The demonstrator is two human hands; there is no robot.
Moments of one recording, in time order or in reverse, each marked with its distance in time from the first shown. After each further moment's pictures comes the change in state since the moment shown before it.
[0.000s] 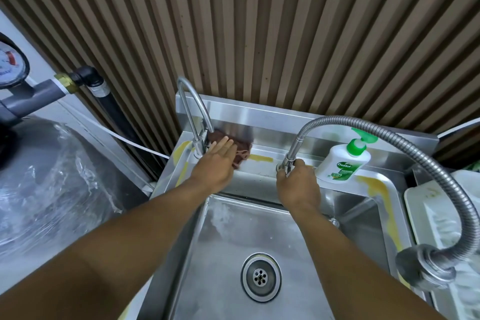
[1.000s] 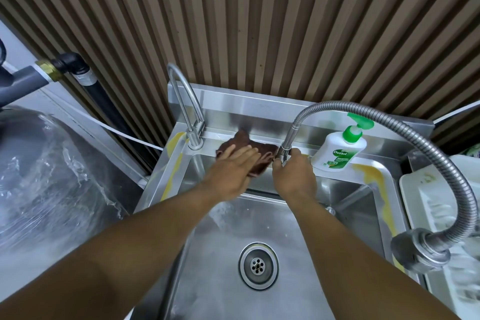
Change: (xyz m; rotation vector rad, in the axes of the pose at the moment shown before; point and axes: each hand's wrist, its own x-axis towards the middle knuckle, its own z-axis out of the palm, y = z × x) left_hand -0.014 0.043 0.020 -0.037 -0.028 0.194; right_hand -0.002 0.001 0.000 0.016 -0.008 0.007
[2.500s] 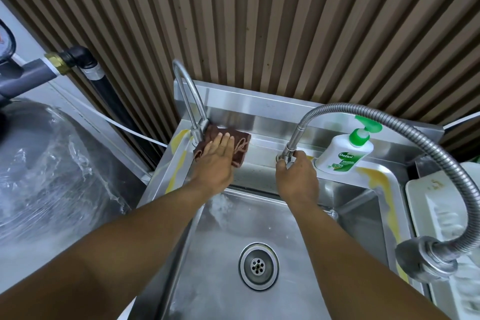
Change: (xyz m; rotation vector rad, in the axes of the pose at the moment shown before) left_hand -0.009 -0.023 -0.004 -0.053 -0.005 -0.383; right_hand -0.001 0.005 0.008 0.099 0.031 0.008
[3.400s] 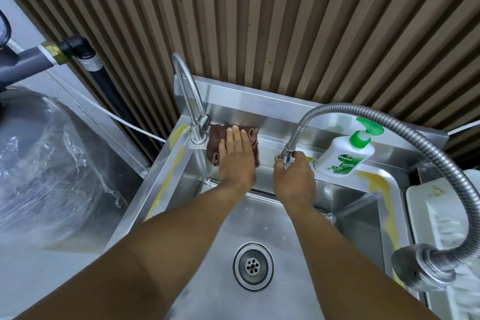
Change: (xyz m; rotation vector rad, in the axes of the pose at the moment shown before) left_hand 0.018 0.072 0.012 0.058 0.030 -0.241; right_hand 0.000 0.002 0.002 -0.009 -0.005 -0.006
